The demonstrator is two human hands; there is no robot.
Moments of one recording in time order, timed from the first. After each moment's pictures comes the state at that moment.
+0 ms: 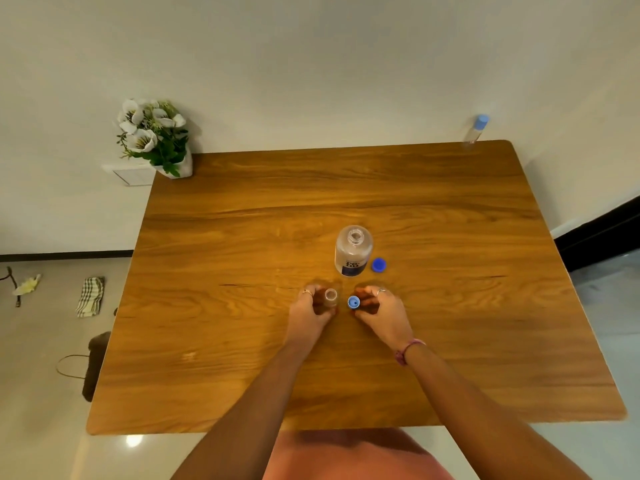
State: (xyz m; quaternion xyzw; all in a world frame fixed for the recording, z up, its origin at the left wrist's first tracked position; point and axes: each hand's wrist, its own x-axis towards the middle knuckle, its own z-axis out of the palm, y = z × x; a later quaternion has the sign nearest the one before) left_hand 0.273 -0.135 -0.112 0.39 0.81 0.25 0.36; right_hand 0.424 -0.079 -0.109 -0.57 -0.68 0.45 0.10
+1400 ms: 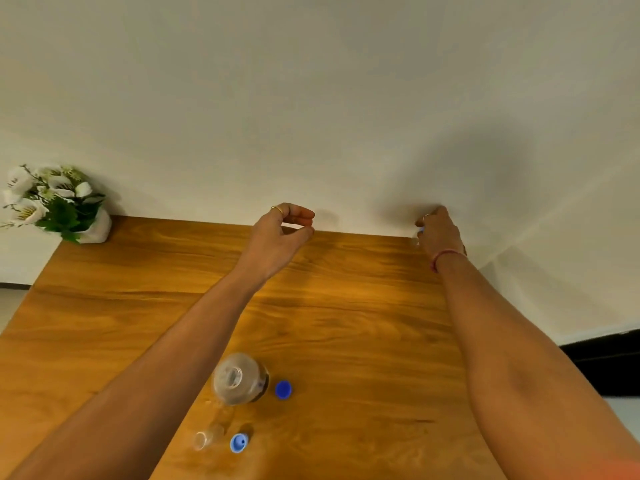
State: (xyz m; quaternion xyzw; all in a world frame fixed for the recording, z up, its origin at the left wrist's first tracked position) left_hand 0.303 0.146 0.052 0.41 0.72 0.43 0.37; right_hand 0.532 0.335 -0.044 -0.65 -0.74 0.16 0.08
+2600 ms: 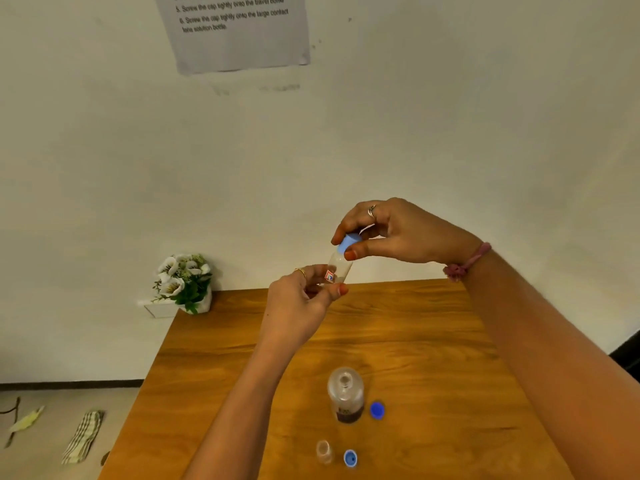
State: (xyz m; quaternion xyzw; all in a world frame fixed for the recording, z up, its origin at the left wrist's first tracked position) left_hand 0.267 -0.020 0.161 0.49 0.72 0.43 0.23; right_hand 0.407 0.100 0.225 -0.22 -0.89 0.35 0.17
